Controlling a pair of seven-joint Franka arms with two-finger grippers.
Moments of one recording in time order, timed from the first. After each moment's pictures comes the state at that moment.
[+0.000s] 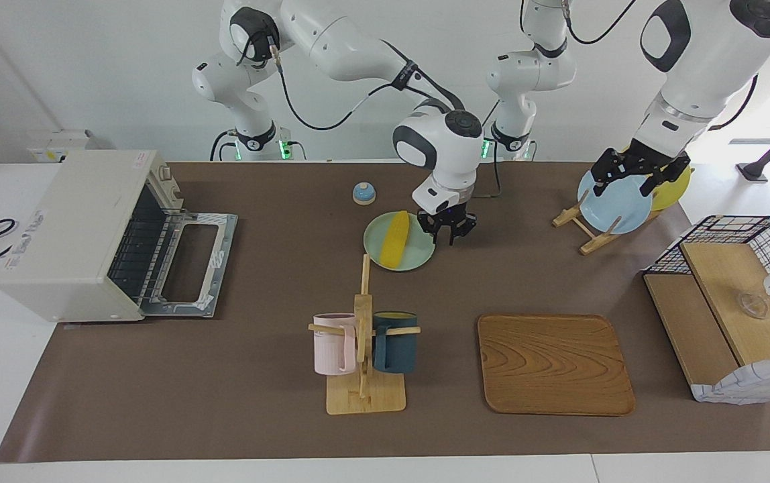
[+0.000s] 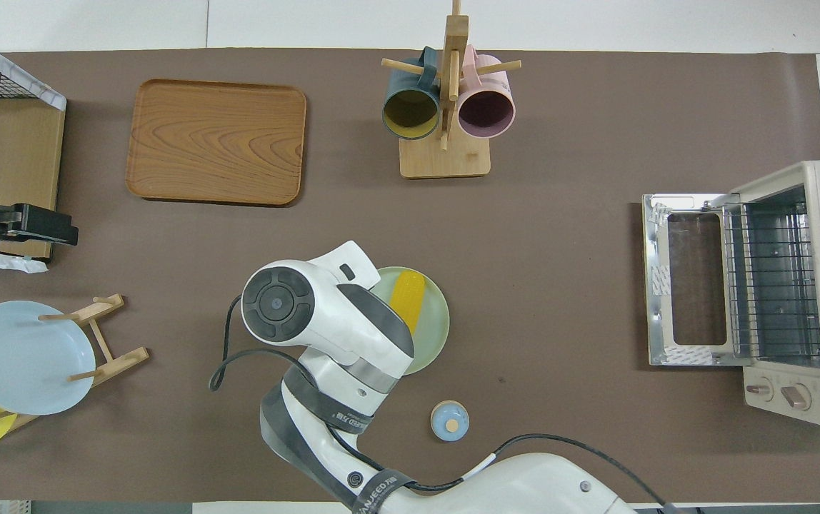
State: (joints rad) left arm 0.02 -0.07 -0.07 -1.75 -0.04 1.67 0.05; right arm 0.73 0.53 0.09 -1.50 -0.09 2.08 1.03
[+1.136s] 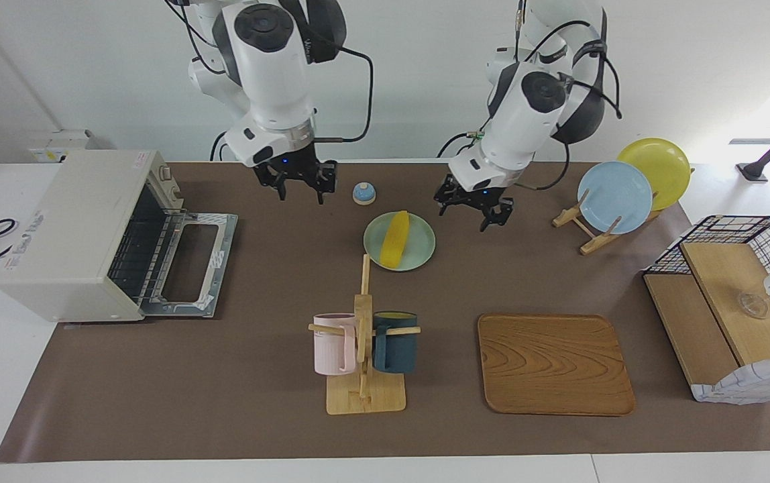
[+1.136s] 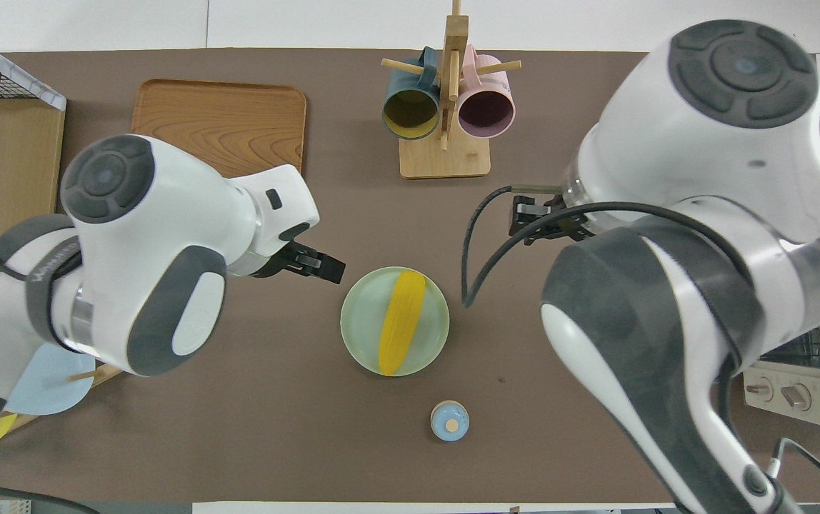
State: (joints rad) left arm -0.45 0.09 -0.09 -1.88 -0.20 2.01 -0.05; right arm 0.26 0.13 0.09 -1.50 0.00 1.53 0.47
